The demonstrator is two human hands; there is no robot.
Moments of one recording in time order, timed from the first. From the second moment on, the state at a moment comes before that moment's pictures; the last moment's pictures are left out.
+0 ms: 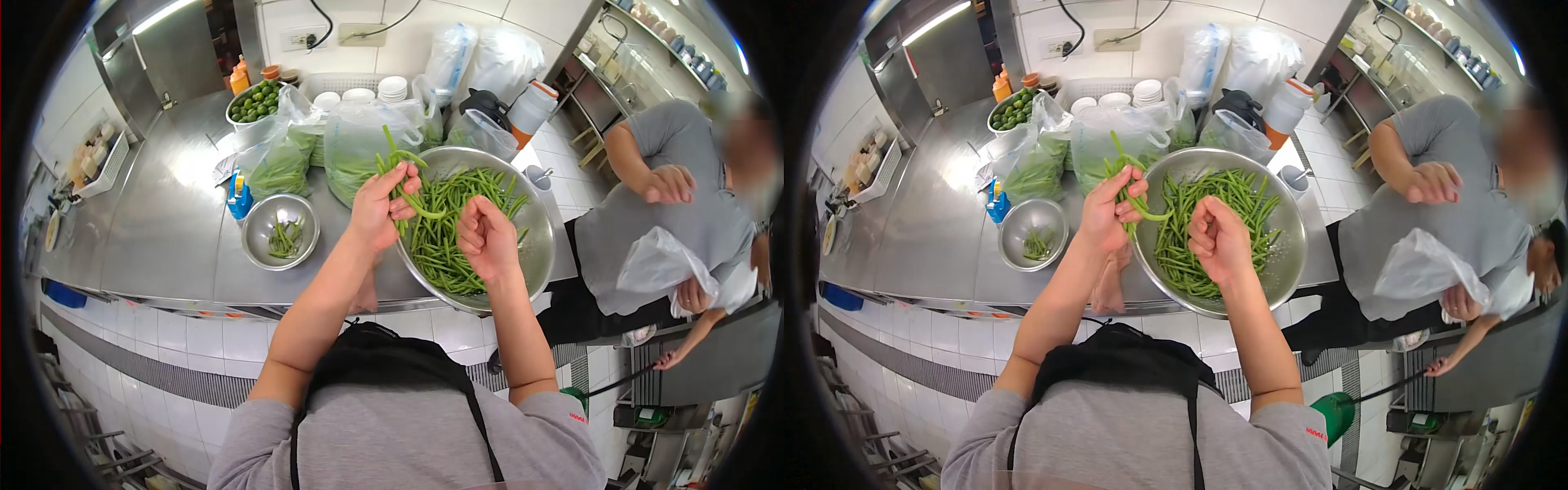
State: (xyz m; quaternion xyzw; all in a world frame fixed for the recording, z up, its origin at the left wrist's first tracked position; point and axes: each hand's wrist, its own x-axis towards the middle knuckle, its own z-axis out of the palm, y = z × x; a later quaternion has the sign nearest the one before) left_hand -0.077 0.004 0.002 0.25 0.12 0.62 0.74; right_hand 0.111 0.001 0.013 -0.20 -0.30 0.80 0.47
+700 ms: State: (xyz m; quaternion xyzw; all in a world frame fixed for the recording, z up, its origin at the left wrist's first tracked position) left_hand -0.284 -0.090 -0.031 0.08 0.21 0.89 0.39; right_hand -0.138 -0.027 -0.019 -0.20 -0.37 0.75 0.51
